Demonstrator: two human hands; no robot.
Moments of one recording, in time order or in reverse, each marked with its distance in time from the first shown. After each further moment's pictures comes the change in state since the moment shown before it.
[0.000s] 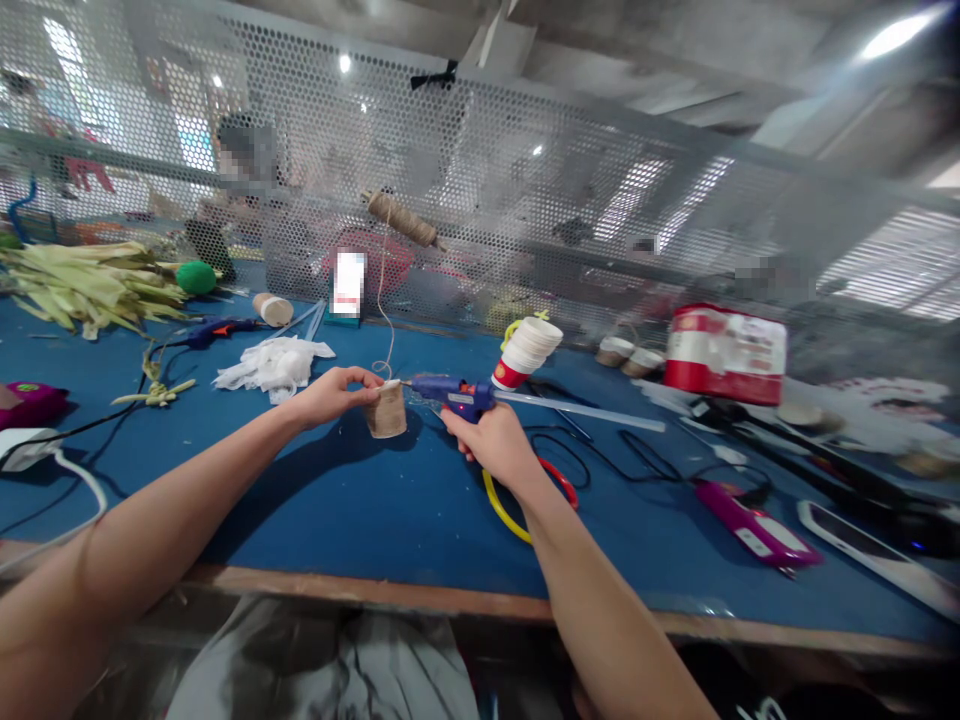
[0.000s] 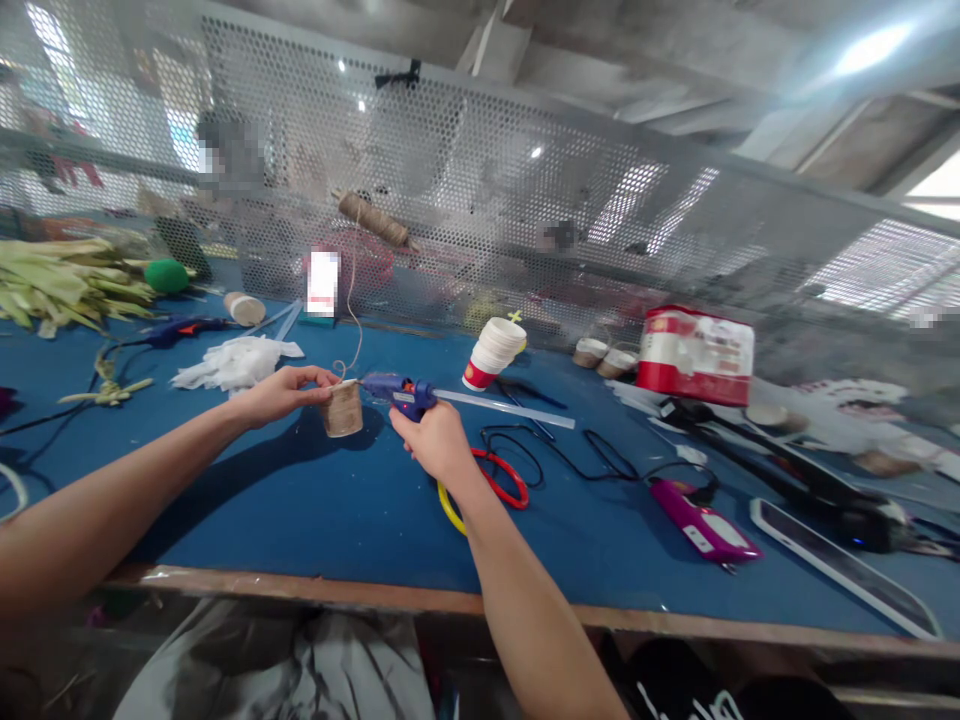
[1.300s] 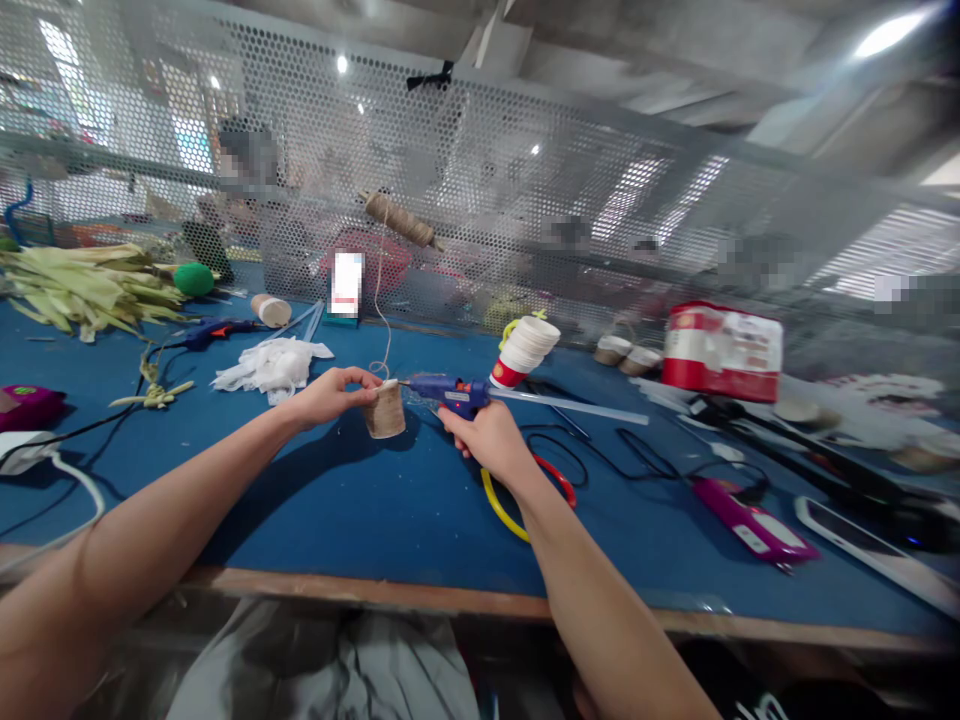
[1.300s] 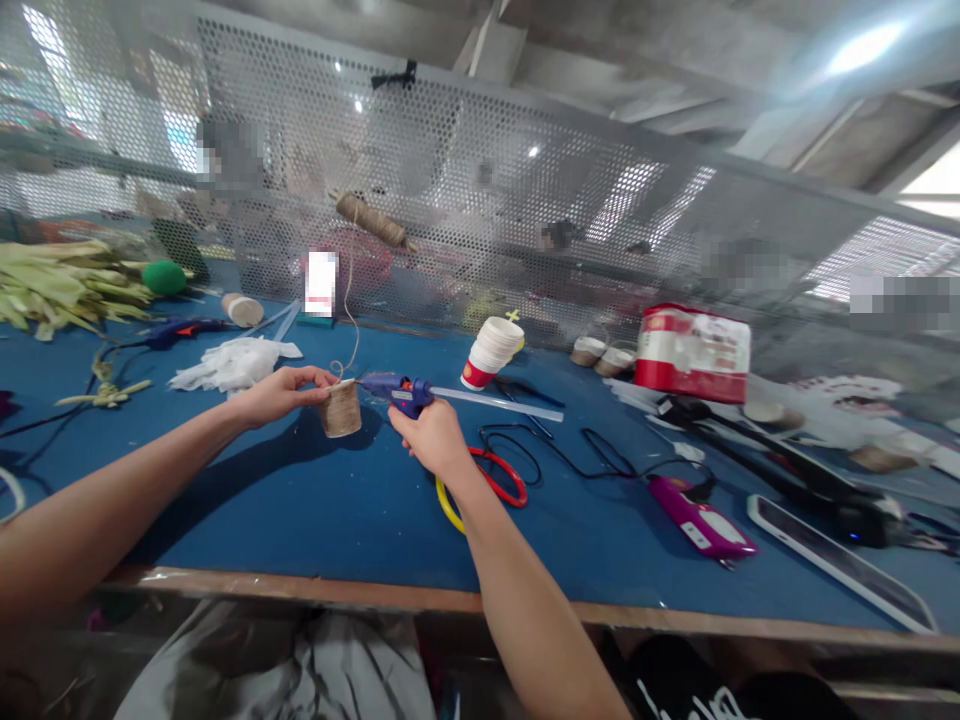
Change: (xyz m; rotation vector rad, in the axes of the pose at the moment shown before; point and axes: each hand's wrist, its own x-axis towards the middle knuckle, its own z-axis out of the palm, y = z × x) left_hand -0.002 0.002 0.000 -0.044 -0.007 -0.007; right_hand 0.006 0.005 0.003 0.015 0.009 0.015
